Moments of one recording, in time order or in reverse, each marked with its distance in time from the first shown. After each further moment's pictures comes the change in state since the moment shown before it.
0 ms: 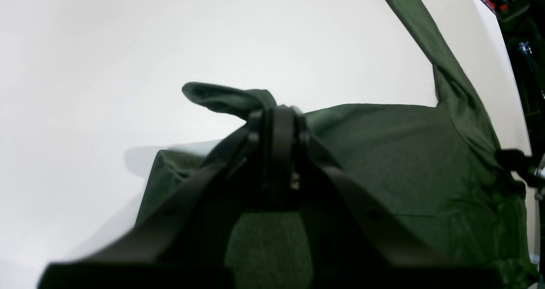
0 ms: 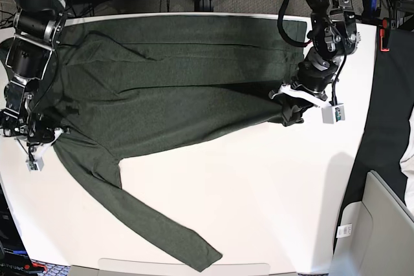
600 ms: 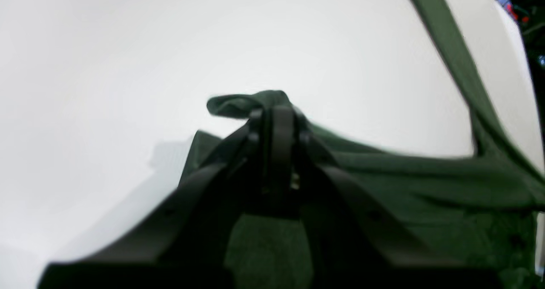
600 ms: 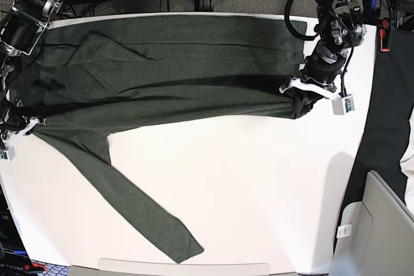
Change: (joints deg) left arm 2.6 0.1 -4.3 0.5 -0.4 0.0 0.0; right arm -10.8 1.4 11.8 25.4 14.4 0.0 -20.2
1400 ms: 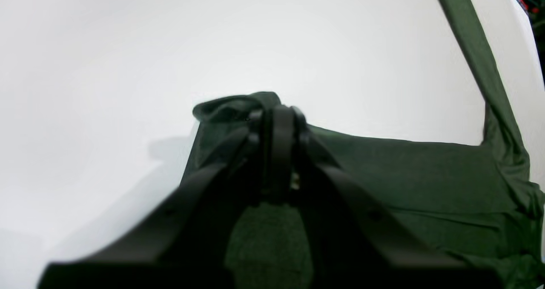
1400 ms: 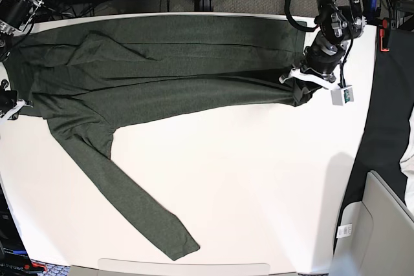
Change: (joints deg) left arm 3.0 0.0 -0.2 0.4 0.0 0.0 0.9; right arm -9.3 2.9 4.4 9.2 4.4 0.0 -1.4
